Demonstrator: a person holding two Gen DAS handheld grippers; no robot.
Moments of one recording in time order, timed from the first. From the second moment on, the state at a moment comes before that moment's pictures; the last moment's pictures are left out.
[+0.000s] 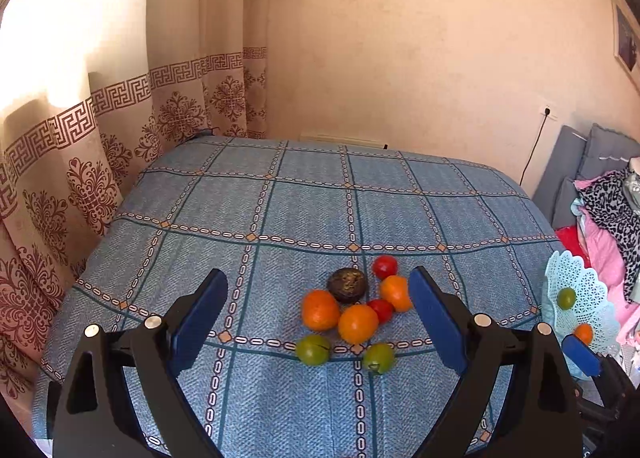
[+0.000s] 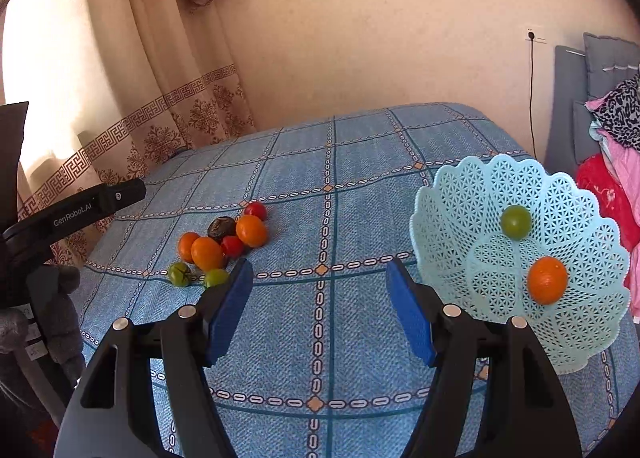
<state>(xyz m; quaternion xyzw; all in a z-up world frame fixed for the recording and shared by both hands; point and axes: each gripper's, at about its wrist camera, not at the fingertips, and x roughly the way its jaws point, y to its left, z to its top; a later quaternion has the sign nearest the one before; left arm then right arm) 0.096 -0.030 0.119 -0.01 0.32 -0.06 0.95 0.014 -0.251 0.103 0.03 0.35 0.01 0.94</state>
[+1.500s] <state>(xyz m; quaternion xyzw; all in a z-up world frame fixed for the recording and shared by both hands) 0.134 0.047 0.052 -0.04 0.37 0.02 0.93 0.129 -0.135 0.025 -0.01 0.43 0.11 0.90</state>
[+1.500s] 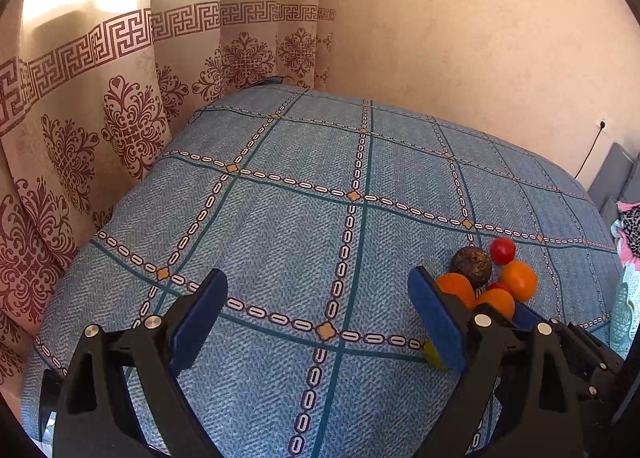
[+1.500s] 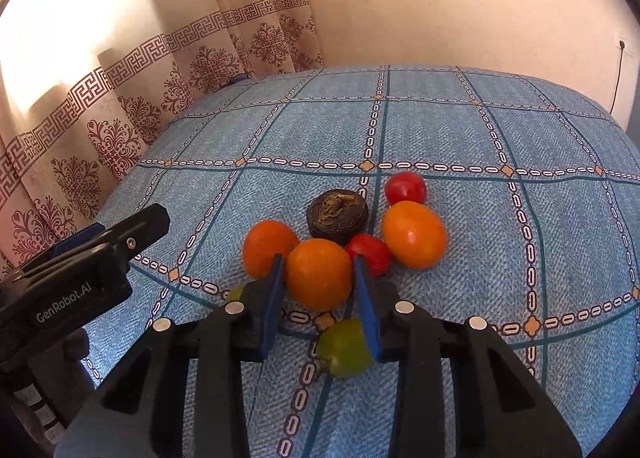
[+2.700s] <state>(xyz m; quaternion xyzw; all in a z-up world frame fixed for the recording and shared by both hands) 0.154 -0.030 0.013 -0.02 0.43 -0.12 0.90 0.068 -0.210 0.061 0.03 0.37 0.06 0.93</state>
